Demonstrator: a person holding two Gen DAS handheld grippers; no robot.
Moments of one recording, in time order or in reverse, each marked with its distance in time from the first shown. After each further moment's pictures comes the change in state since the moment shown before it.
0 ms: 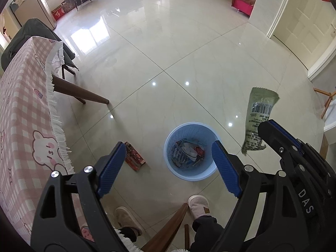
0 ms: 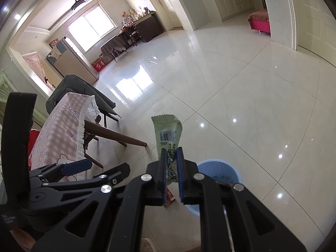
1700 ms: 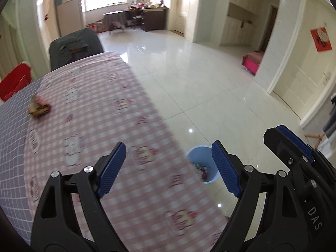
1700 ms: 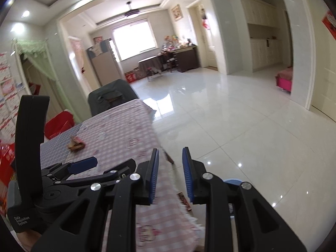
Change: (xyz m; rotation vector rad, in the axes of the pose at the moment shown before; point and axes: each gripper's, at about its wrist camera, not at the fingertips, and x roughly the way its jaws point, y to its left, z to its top) left arm -0.250 0.152 -0.163 -0.222 -0.354 0.010; right arm -0.217 0.233 -0.088 -0.316 -0.219 0.077
